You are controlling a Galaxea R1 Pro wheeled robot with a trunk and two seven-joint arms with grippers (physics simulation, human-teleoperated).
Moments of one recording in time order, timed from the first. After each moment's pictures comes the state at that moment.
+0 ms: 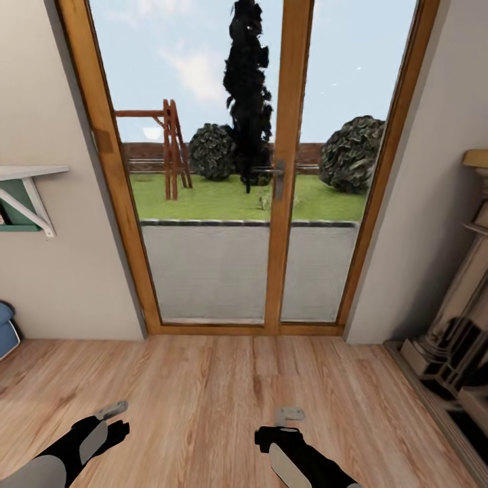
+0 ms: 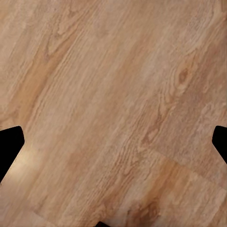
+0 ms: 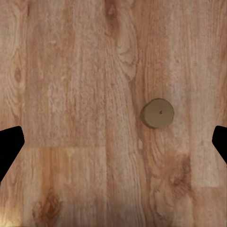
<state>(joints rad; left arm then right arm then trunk) -0.61 0.22 -0.12 -0.25 0.57 0.33 0.21 -0.49 0.11 0.73 -0.60 -0.80 0.30 -0.52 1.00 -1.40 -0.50</state>
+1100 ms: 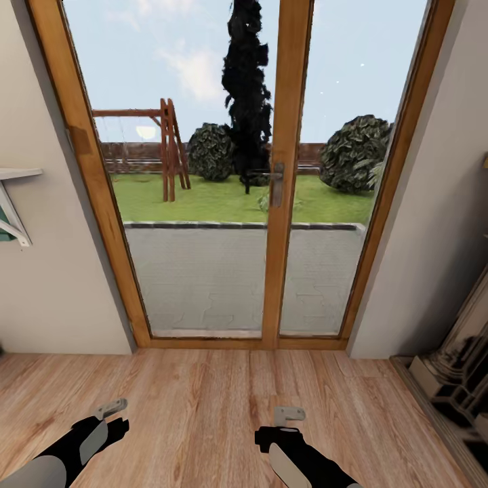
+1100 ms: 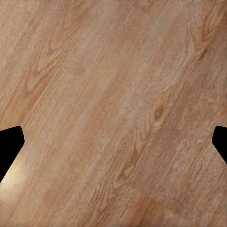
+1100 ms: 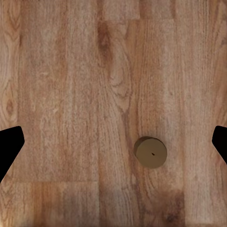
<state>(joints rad) -0.61 0.22 -0.12 -0.25 0.56 0.29 0.21 -0.49 0.11 0.73 -0.60 -0.80 0.30 -0.52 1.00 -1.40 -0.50</state>
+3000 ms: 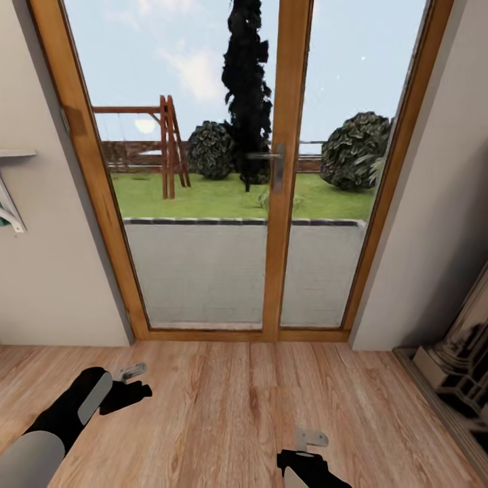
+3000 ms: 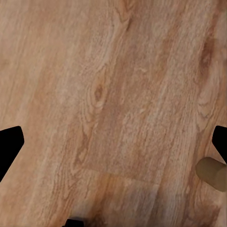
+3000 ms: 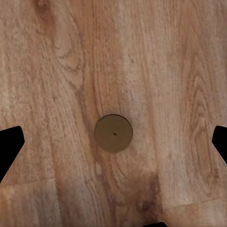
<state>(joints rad) -0.61 0.25 -0.11 -0.68 0.57 0.83 0.10 -0.49 0.11 0.71 -0.36 -0.81 0.16 -0.53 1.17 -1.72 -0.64</state>
